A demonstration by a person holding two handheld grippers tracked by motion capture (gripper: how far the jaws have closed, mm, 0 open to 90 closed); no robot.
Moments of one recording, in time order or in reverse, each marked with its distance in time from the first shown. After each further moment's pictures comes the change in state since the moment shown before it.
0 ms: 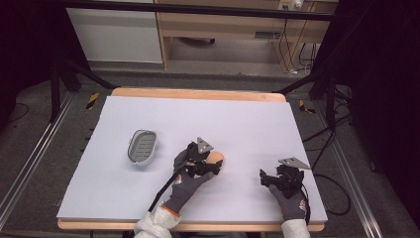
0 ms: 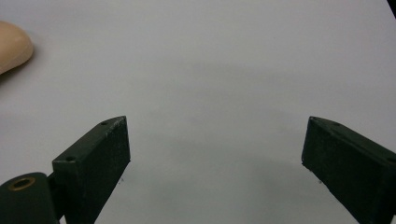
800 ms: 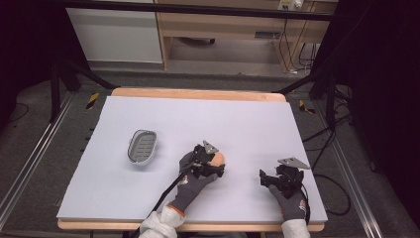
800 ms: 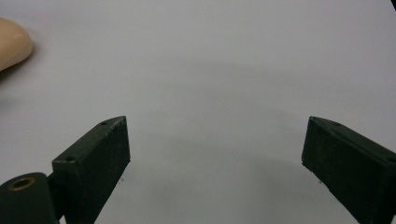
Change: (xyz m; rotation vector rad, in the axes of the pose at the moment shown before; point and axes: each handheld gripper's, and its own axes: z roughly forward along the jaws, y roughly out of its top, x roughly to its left) left arm -0.005 -0.008 0.029 0.095 0.018 -0.003; right arm 0.000 0.000 0.001 0.008 0.002 -0.005
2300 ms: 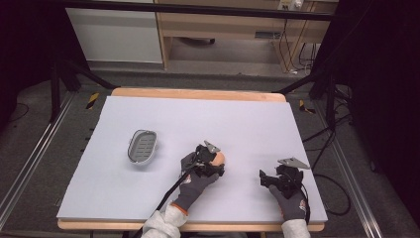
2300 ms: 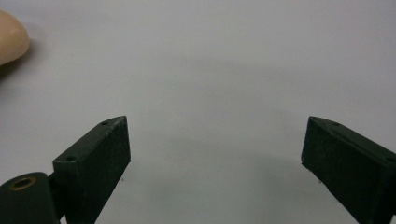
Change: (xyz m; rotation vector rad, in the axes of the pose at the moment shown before) left arm -0.004 0.004 -0.002 0.041 0.039 -0.020; right arm -0.001 -0.001 0.000 0.007 0.008 0.002
